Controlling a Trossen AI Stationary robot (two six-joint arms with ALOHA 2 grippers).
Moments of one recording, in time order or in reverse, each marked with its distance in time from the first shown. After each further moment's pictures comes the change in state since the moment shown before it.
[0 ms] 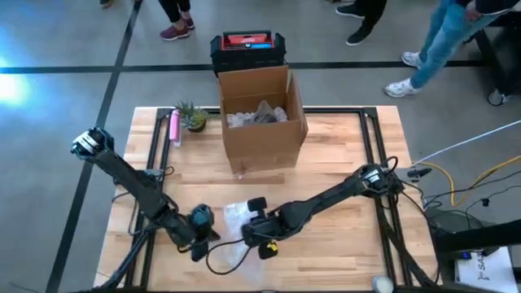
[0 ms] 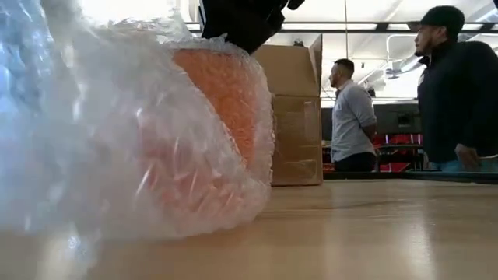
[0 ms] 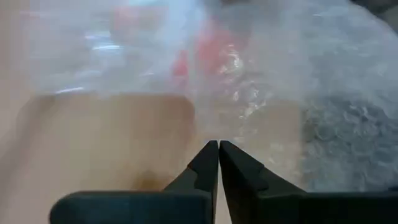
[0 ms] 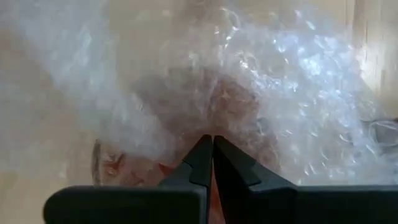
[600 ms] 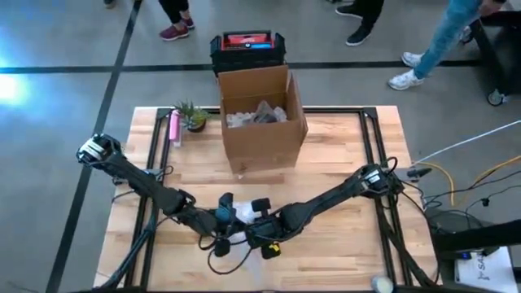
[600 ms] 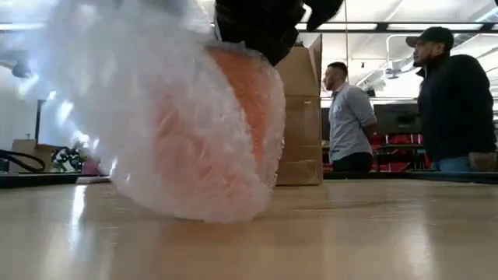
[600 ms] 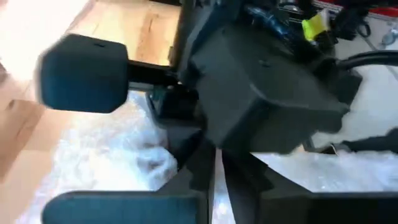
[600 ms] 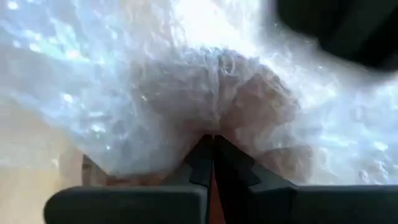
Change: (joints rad) left arm 0.176 0.052 0.246 -0.111 -0.021 0.458; right arm 0.010 -0.002 -0.033 -0.015 -0.001 0.033
